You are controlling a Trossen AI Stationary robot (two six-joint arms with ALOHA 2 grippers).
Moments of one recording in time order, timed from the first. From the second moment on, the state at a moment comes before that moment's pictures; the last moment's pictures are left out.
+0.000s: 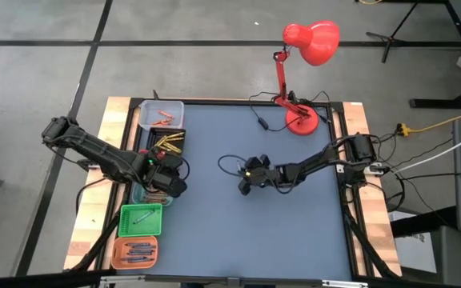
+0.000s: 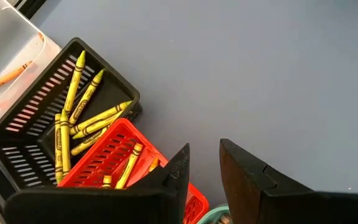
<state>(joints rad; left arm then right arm) -0.34 1.25 0.89 -1.01 -0.56 -0.96 0.12 1.95 0.77 0.37 0.41 0.61</state>
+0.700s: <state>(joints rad) -0.34 1.25 0.89 -1.01 -0.56 -0.96 0.12 1.95 0.77 0.39 0.24 0.17</state>
